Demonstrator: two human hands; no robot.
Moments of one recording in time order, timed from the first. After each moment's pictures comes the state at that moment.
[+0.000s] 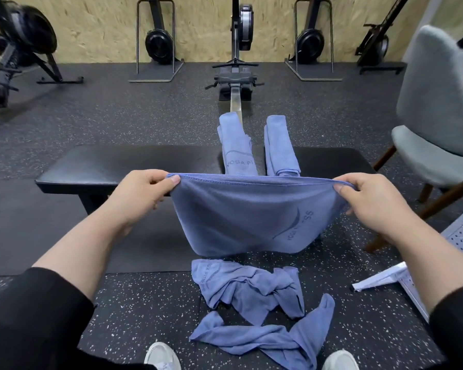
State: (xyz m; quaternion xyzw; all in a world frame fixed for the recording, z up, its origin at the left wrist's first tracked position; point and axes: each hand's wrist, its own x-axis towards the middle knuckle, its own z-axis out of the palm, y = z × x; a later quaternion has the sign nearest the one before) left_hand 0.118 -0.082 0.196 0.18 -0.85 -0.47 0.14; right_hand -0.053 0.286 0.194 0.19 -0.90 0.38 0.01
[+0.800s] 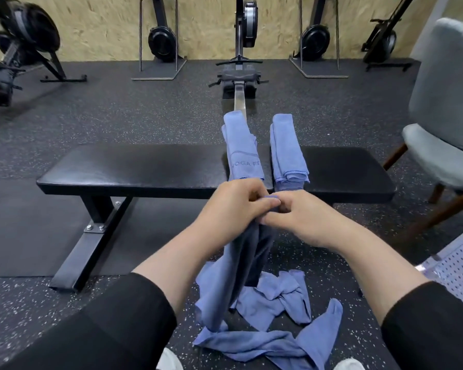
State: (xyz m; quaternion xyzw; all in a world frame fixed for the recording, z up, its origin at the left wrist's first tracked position) left_hand 0.059 0.031 0.190 0.03 -0.91 -0.39 0.14; right_hand -0.017 0.190 0.182 0.37 -0.81 0.41 -0.22
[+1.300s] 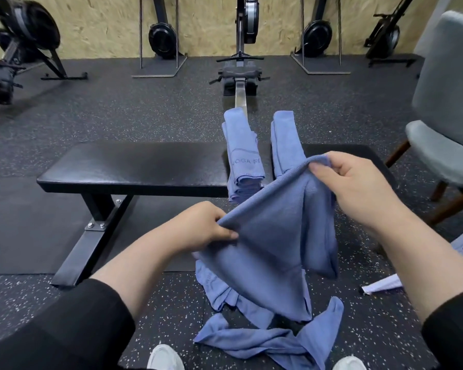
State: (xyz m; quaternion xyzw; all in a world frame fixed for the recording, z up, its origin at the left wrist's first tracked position) left_hand 0.083 -0.017 0.169 0.12 -0.94 -0.30 -0.10; right_hand -0.045 0.233 0.206 0.29 -0.79 0.54 -0.02
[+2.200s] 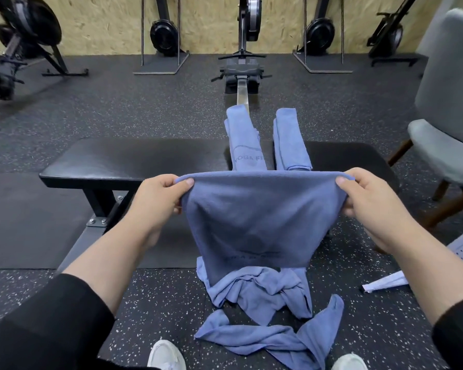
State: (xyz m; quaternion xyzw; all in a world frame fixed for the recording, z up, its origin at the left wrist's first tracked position) left_hand 0.095 -0.071 0.157 0.26 -0.74 -0.59 0.19; right_hand -0.052 0.253 0.171 0.13 -0.80 0.59 -0.07
